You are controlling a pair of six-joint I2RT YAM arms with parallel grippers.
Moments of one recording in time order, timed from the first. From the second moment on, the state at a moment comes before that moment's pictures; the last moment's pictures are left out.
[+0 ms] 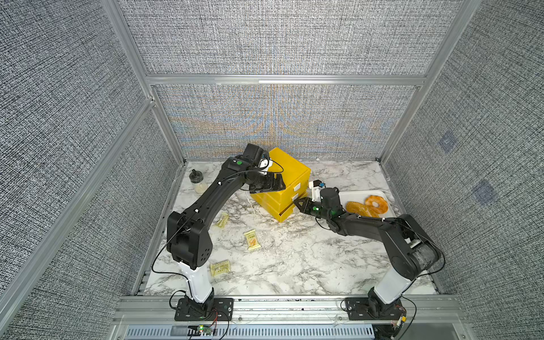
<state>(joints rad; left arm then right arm) -0.48 1.83 1.77 -0.96 0.43 -0.35 0.48 1.67 0.77 0.46 -0.31 0.74</state>
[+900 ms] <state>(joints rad) -0.47 1.83 1.77 -0.98 0.38 -0.34 0.45 1.85 0.78 0.54 -0.32 0.85</state>
